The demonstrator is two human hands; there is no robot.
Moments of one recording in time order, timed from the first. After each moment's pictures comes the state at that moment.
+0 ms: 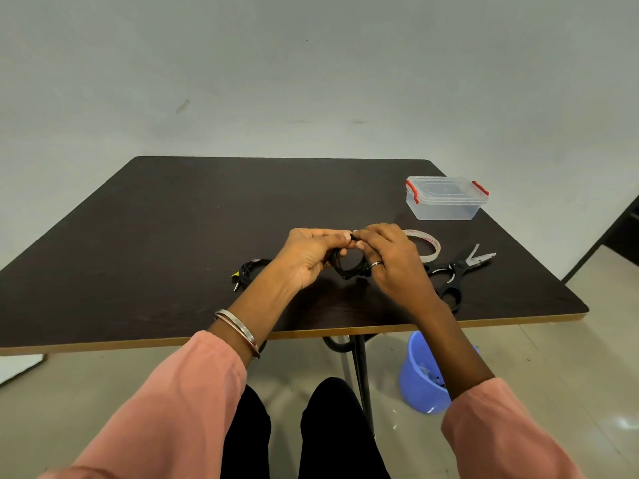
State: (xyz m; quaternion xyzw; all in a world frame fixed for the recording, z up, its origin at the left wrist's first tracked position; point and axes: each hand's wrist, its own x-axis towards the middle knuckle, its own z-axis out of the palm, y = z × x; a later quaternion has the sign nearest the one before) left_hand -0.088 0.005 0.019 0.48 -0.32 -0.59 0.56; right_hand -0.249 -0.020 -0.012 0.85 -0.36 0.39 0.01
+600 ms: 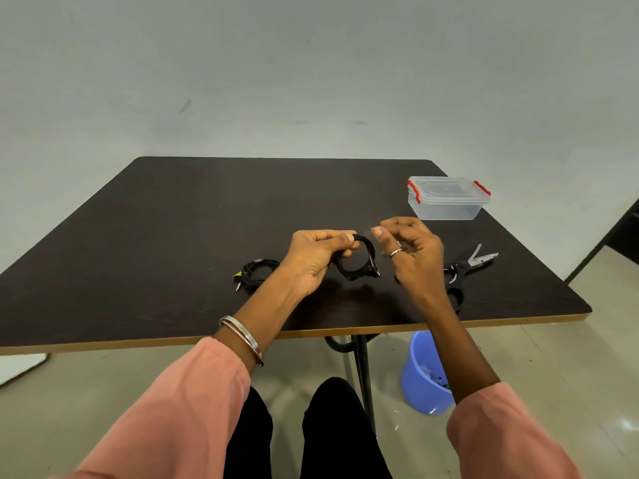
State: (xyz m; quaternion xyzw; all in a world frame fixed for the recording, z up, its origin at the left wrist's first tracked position) left_hand -0.095 0.012 0.015 0.47 -0.34 -0.57 0.58; right_hand -0.253 -0.013 -0.002 0.68 -0.38 0.58 -0.24
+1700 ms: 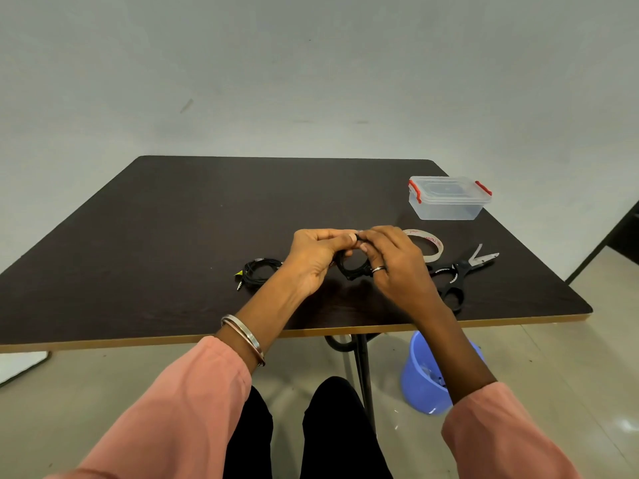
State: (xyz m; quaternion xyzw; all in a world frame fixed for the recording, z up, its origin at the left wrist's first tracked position) left_hand -0.095 0.013 0.016 0.47 -0.35 -0.56 0.59; right_hand -0.248 -0.013 -0.012 0.85 -0.35 0.40 0.05
